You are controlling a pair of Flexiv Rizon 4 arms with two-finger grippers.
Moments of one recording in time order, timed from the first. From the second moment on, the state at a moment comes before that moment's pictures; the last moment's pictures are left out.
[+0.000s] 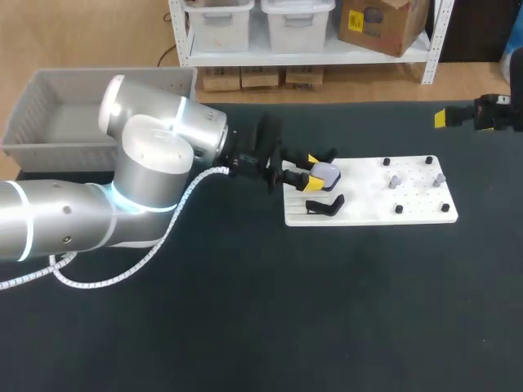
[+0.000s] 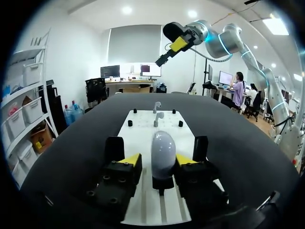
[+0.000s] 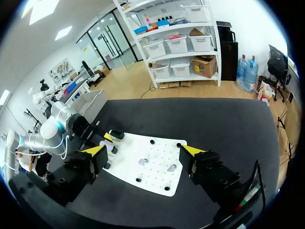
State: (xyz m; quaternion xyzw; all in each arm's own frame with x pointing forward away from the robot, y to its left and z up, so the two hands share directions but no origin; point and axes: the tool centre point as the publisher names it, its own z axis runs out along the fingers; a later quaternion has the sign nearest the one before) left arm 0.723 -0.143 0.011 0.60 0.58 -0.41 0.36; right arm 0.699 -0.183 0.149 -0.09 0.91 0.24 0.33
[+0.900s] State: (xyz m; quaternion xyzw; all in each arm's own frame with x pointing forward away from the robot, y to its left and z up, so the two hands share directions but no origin) left arm 0.692 -0.123 0.101 0.52 0.48 -0.53 0.47; right arm 0.699 -0.183 0.149 -0.09 0.91 0.24 0.33
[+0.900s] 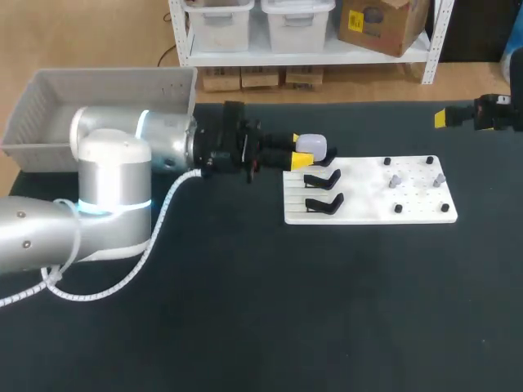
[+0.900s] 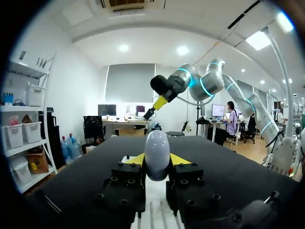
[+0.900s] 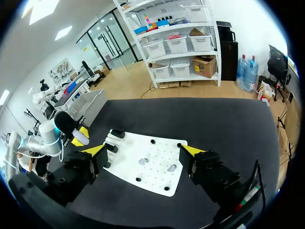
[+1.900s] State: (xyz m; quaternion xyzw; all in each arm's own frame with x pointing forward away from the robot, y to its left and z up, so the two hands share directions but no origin) left arm 0.658 -0.142 0.121 0.53 0.48 -0.50 0.48; right arm 0.699 -0.183 0.149 -0.09 0.91 0.24 0.33
